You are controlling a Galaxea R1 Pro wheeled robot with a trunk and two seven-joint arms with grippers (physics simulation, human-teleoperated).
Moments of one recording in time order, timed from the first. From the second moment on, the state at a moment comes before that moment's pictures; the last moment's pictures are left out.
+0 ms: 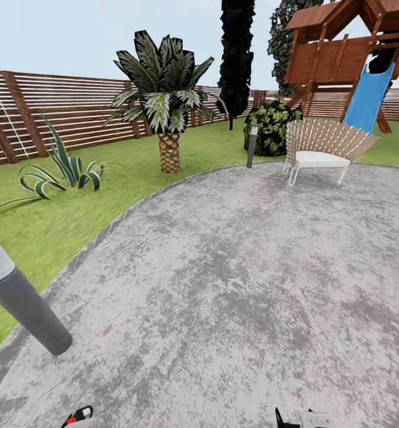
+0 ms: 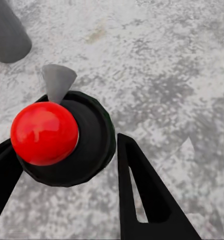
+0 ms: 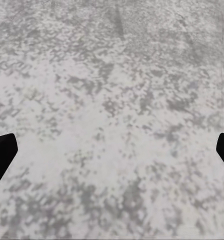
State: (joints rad) left arm -0.21 0.07 0.28 -0.29 -0.10 -0.61 0.03; right arm -0.31 -0.05 -0.17 -0.13 0.13 -0.64 -0.01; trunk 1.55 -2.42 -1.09
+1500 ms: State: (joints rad) left arm -0.21 0.06 0.28 -0.29 -0.10 -0.61 0.03; right arm -0.31 -0.05 -0.17 -0.13 0.14 -0.64 -0.02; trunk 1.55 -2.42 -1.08
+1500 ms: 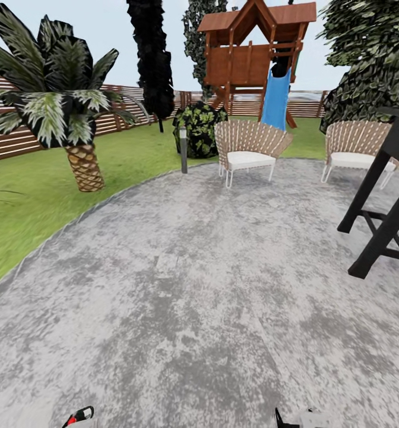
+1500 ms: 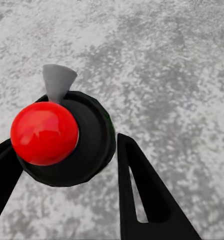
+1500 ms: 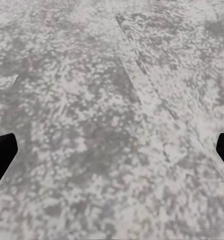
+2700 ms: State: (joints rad) left arm -0.21 0.06 0.28 -0.29 -0.10 -0.61 0.03; right arm -0.31 -0.05 -0.17 -0.13 0.14 -0.64 -0.02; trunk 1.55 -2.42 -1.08
